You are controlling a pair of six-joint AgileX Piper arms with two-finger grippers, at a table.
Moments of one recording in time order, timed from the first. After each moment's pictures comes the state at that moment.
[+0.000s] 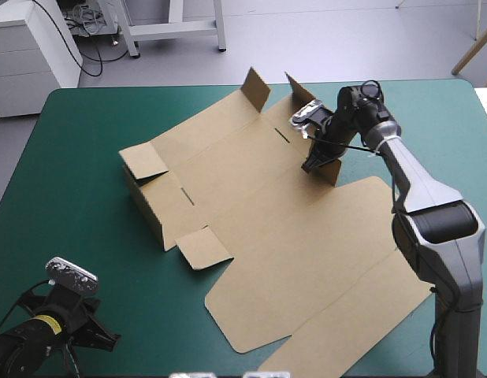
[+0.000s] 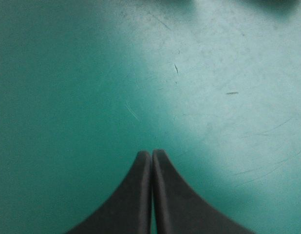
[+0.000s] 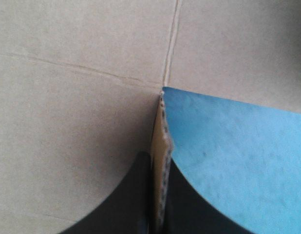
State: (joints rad) left arm -0.19 0.50 -0.48 0.01 1.00 0.24; right arm 0.25 2.14 -2.01 0.14 1.22 -0.62
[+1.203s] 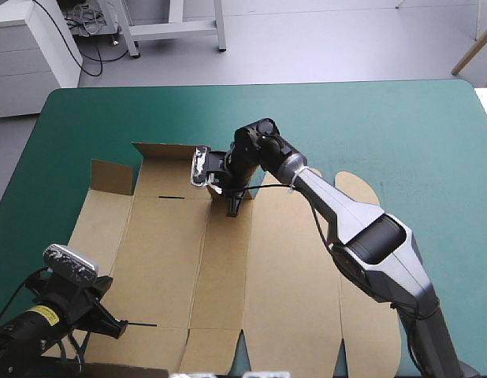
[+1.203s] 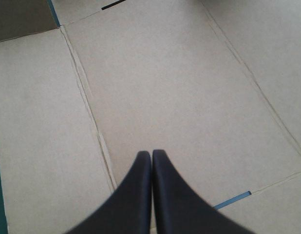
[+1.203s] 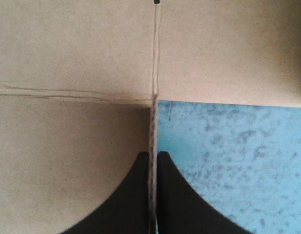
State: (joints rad) left arm -0.19 0.50 -0.55 -0.13 0.90 0.33; right arm 0.66 2.25 -2.14 0.19 1.13 -0.97
